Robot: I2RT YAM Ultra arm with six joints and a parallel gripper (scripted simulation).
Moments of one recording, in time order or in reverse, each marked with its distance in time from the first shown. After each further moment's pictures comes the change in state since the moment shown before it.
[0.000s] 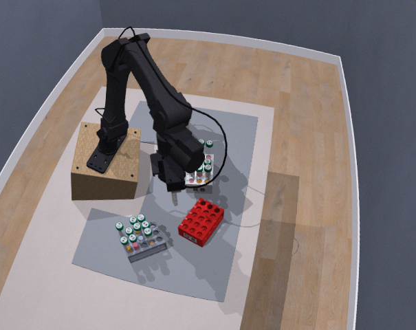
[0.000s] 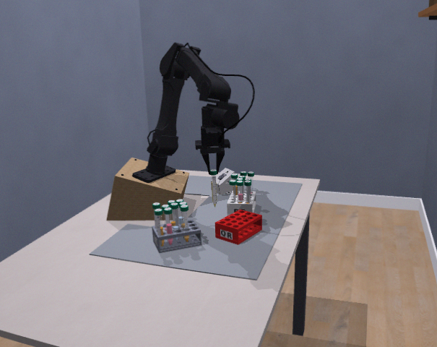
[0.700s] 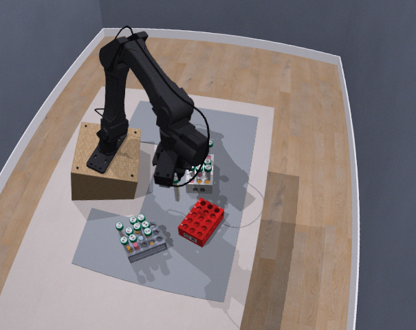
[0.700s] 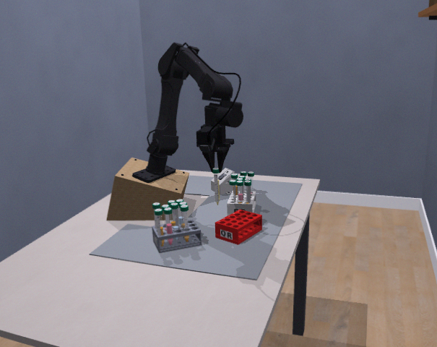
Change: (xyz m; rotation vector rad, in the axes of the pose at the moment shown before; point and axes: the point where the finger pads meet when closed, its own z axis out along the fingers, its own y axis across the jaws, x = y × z) arm 0.014 0.011 -0.001 -0.010 0.006 0.375
